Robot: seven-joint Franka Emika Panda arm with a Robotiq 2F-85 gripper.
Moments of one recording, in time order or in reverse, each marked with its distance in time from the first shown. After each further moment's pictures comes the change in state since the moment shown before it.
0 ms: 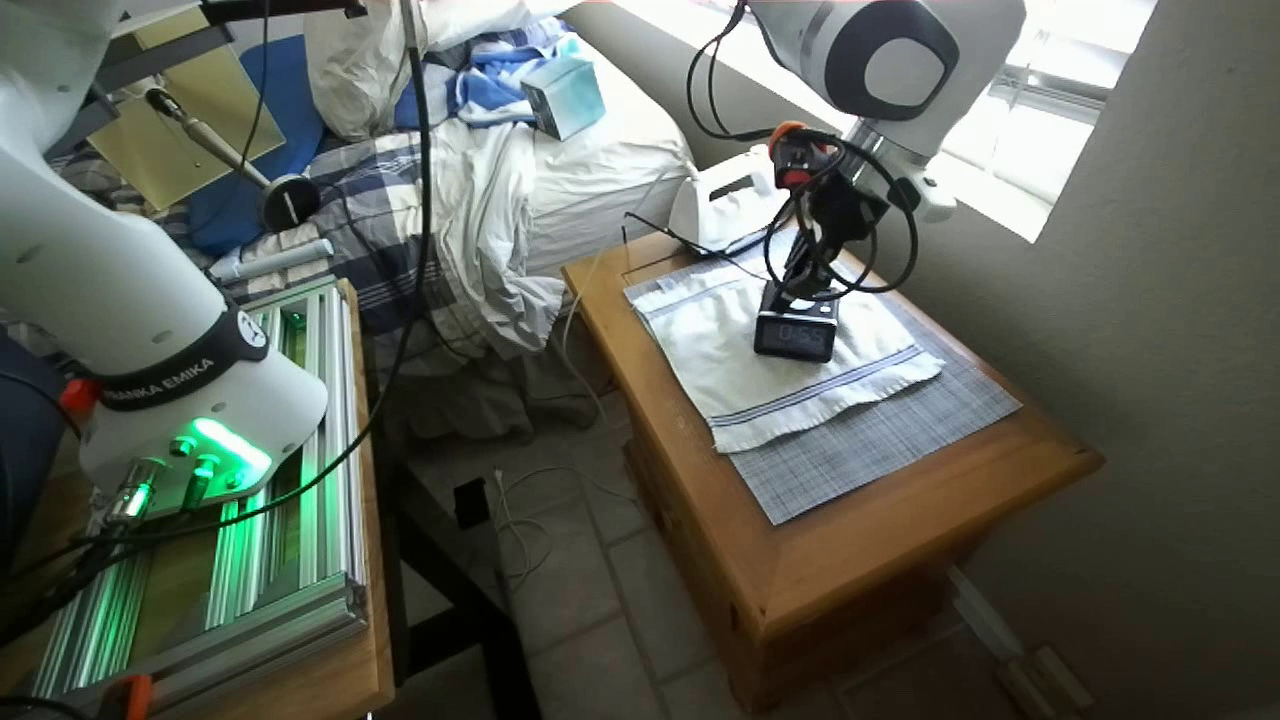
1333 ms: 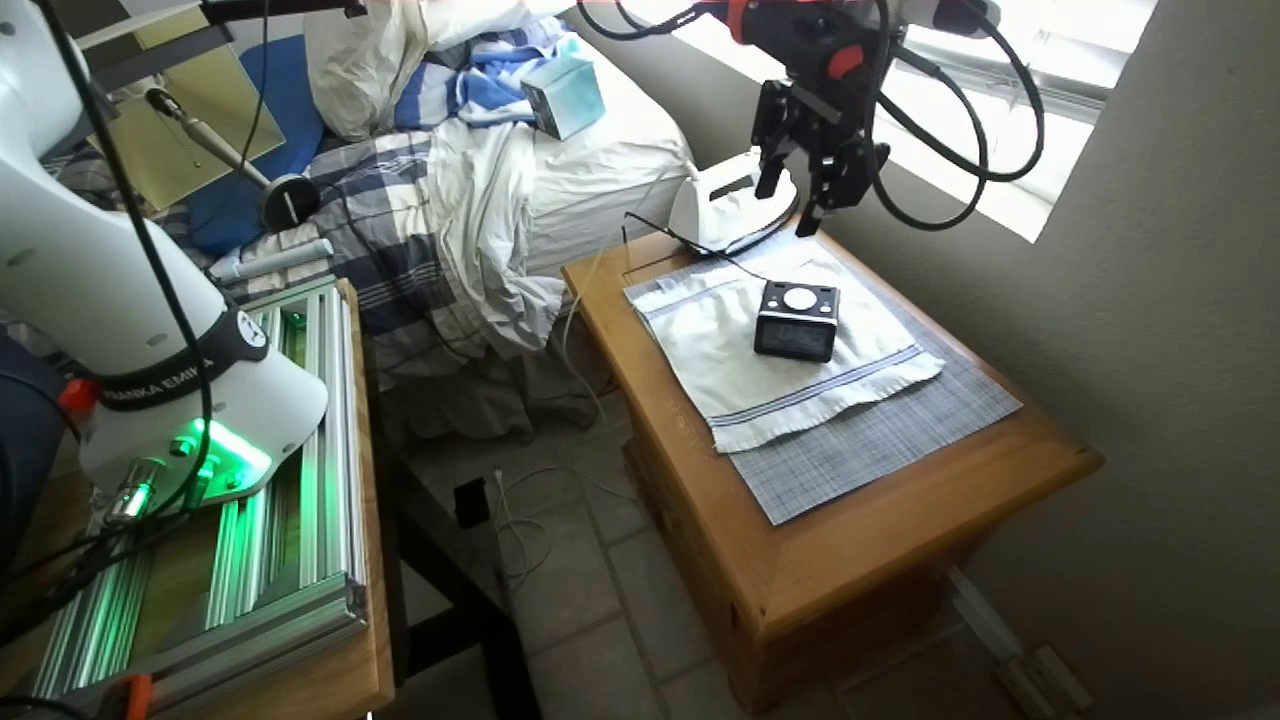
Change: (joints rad) arm -0.070 -0.557 0.027 -0.522 -0.044 0.199 -0.708
